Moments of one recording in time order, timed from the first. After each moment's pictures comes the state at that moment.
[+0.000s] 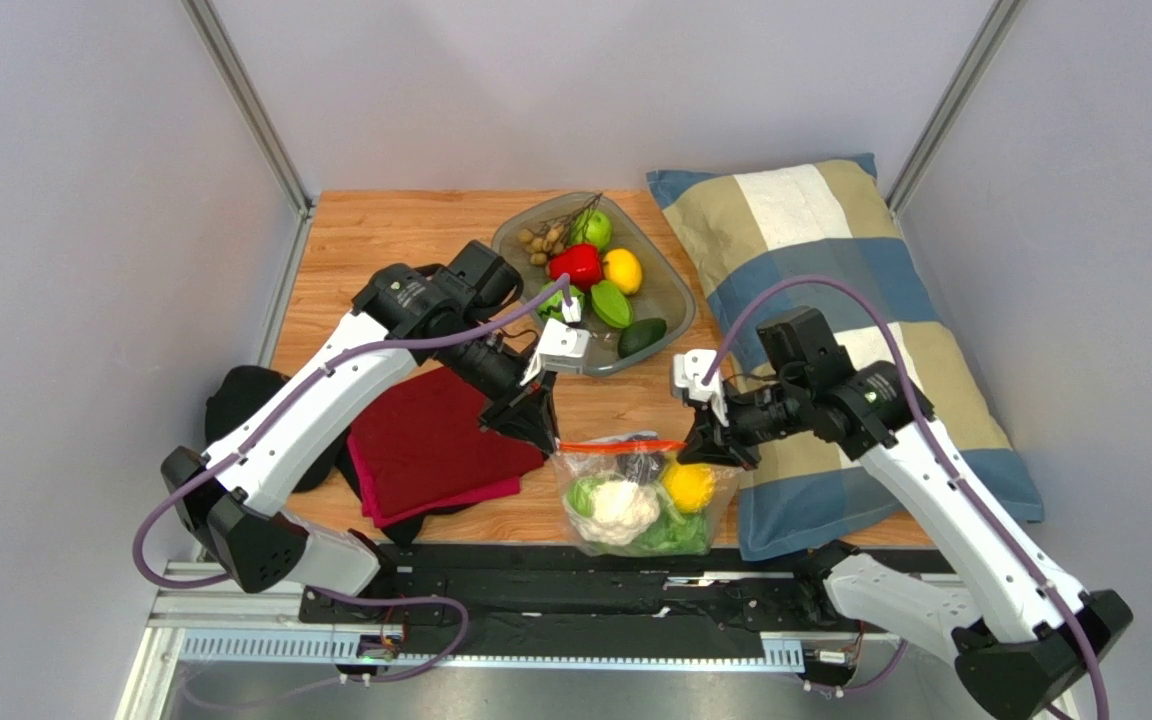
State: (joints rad) left arm -0.67 1.42 1.55 -1.35 0.94 0.78; right arm 0.54 0.99 1.10 -1.06 -0.80 -0.69
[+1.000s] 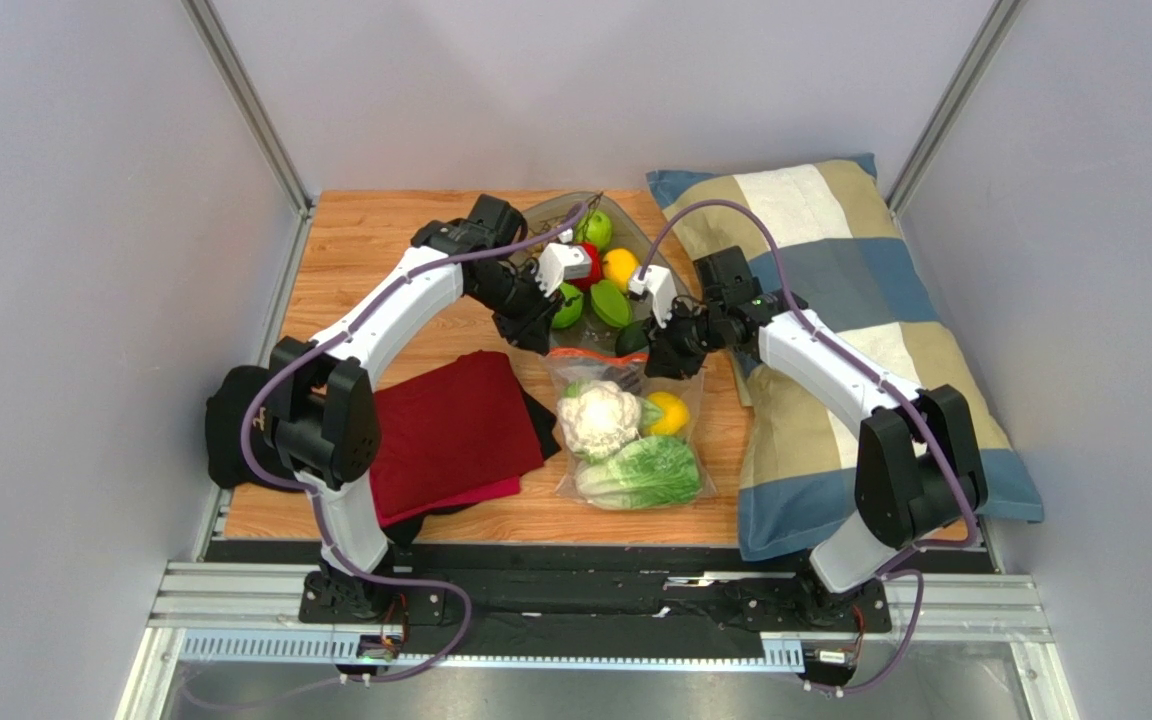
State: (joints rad) left arm -0.44 1.84 1.63 -0.97 0.57 0.55; right arm 0.41 1.59 1.18 -0.55 -0.57 -0.46
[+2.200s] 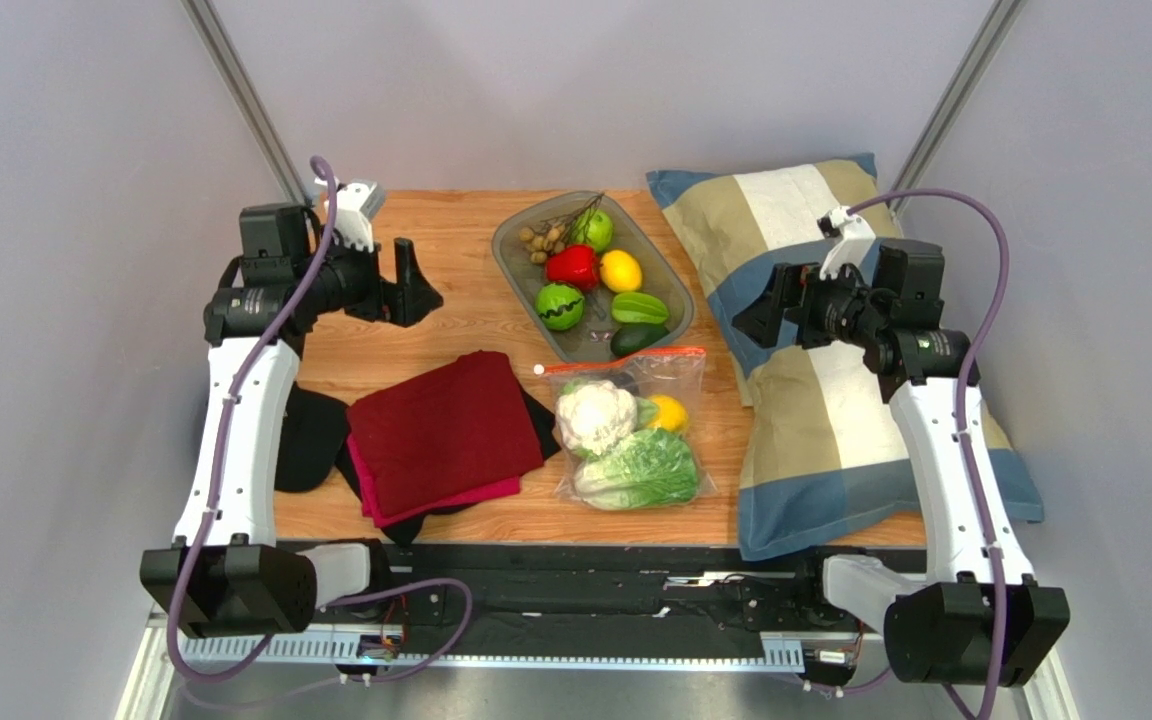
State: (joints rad) left arm 0.06 1.23 1.39 -0.79 0.60 0.09; right arm -0.03 1.11 1.15 -0.63 -0.58 0.06
